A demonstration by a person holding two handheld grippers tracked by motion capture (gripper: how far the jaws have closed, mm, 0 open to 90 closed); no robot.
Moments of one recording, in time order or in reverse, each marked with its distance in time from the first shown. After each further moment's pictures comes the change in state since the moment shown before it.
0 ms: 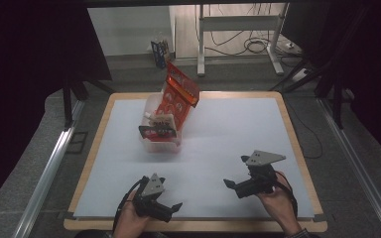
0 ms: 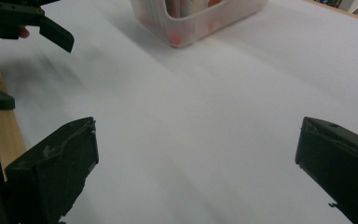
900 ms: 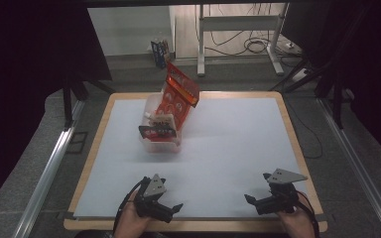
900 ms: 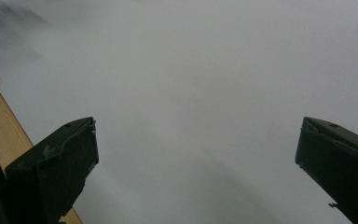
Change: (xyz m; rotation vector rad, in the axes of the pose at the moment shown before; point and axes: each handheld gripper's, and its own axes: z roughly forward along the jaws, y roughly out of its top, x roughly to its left) left arm -0.002 0.000 0.003 0.020 0.001 0.007; right arm -0.007 -0.064 -0.034 0.081 -0.091 0.092
